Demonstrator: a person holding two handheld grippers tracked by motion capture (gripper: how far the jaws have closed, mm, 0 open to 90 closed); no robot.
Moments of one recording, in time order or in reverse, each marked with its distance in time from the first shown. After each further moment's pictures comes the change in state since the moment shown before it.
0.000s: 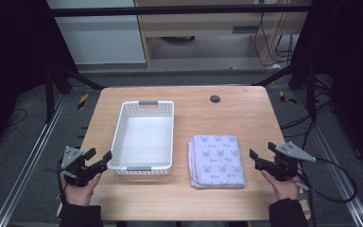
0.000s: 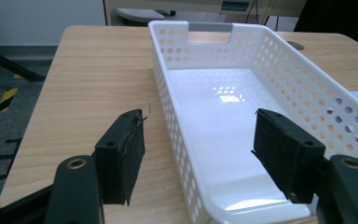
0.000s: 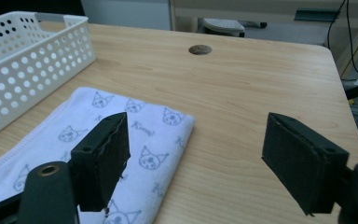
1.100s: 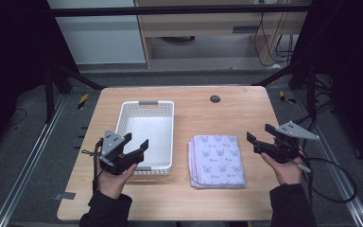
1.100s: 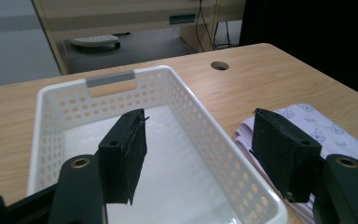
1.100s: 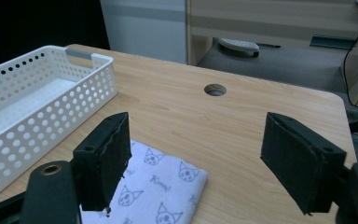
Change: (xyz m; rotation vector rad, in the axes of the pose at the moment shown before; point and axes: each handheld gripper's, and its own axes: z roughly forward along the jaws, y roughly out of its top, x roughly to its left) left arm -0.116 0.054 0.019 -0.030 -0.154 0.149; right arm 0.007 0.066 -0.001 -0.032 0.066 -0.043
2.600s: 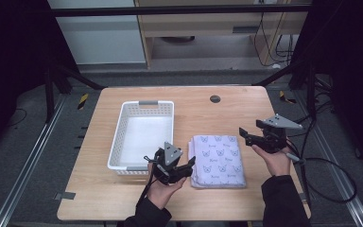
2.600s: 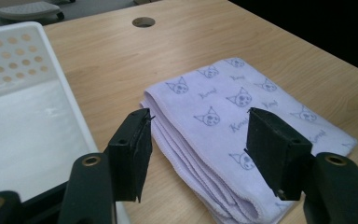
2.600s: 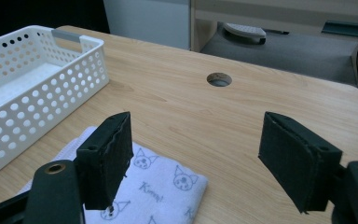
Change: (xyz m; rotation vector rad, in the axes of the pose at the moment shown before) left arm -0.097 -0.031 0.067 0.146 -0.123 0.079; right arm -0.008 -0.005 0.045 0.069 0.014 -0.011
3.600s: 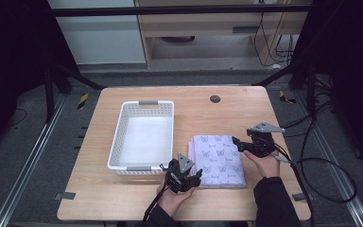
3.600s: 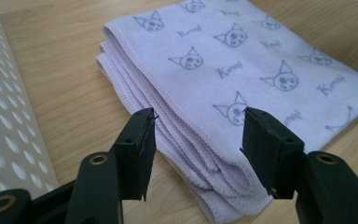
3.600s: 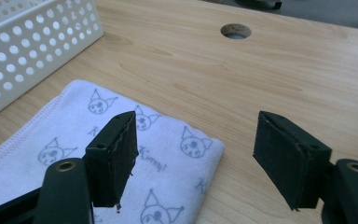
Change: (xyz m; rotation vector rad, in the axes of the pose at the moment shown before) left arm -0.021 -0.039 0.041 0.128 -0.016 -0.003; right arm 0.002 -0.036 0.039 0.119 0.026 -0.007
